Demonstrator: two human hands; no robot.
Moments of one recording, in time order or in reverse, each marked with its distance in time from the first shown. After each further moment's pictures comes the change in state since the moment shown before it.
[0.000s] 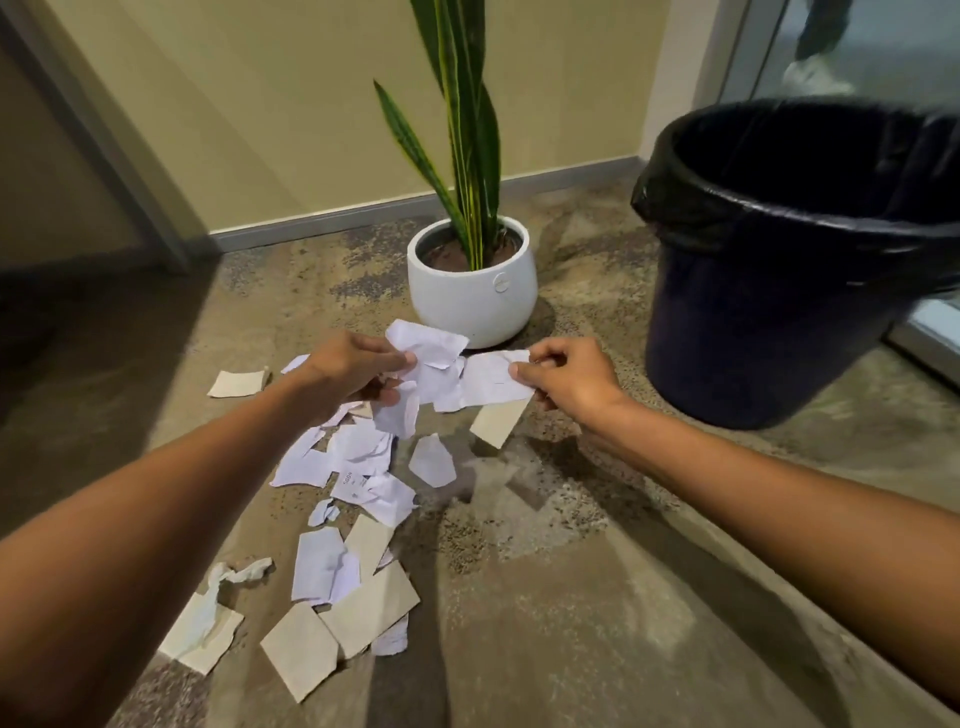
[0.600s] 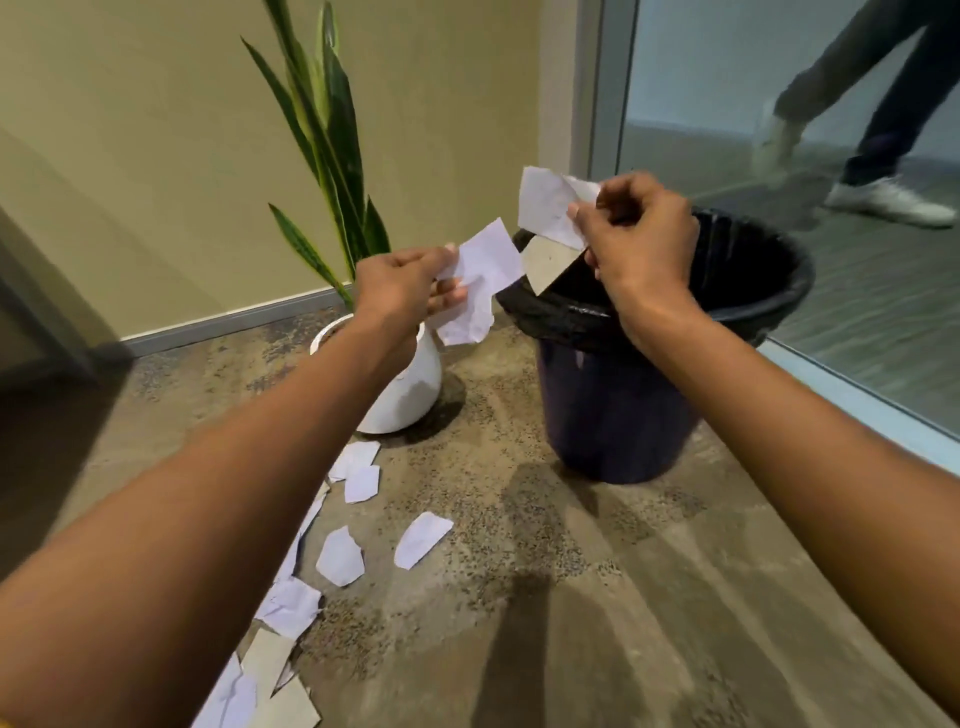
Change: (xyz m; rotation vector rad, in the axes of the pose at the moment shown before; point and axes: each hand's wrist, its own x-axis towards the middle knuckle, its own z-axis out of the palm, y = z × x) left_hand -0.035 0.187 0.124 -0.540 0.084 0.392; right_hand 0.006 -0.108 -0.182 0.077 0.687 -0.479
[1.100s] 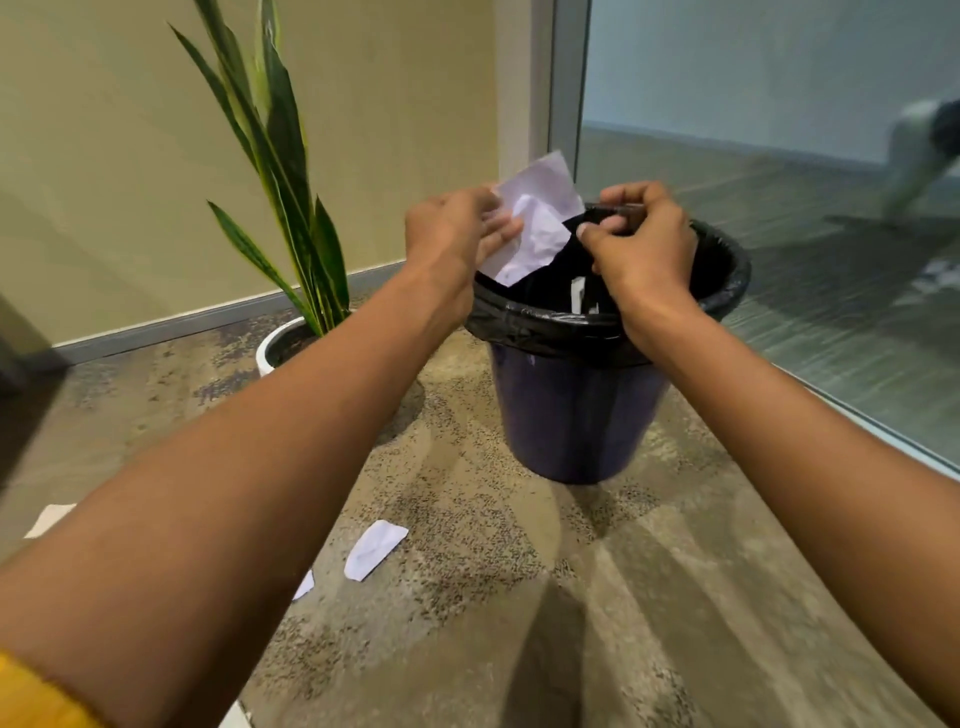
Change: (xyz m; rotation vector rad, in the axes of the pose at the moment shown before) left_hand -0.010 0.021 0.095 -0.298 -0.150 -0.021; right_hand 0.023 0.027 -0.038 -0.118 0.091 0.077
